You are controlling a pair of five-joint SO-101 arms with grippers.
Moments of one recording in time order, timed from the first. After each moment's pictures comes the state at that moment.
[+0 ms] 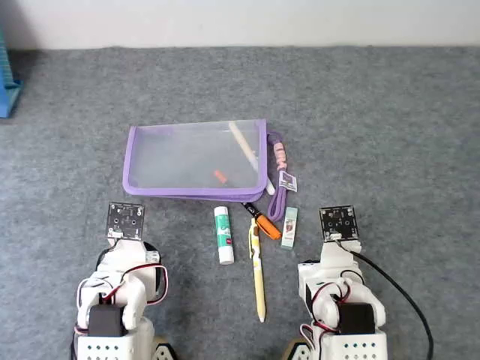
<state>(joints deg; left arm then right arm) -4.2 -103.4 96.9 70.9 1.8 -4.3 -103.2 95.5 74.7 1.0</state>
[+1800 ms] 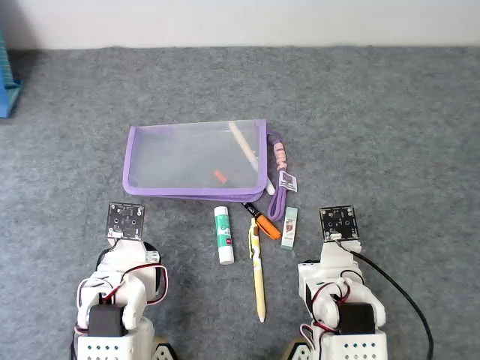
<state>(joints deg) -4.2 -103.4 96.9 70.9 1.8 -4.3 -103.2 95.5 74.7 1.0</state>
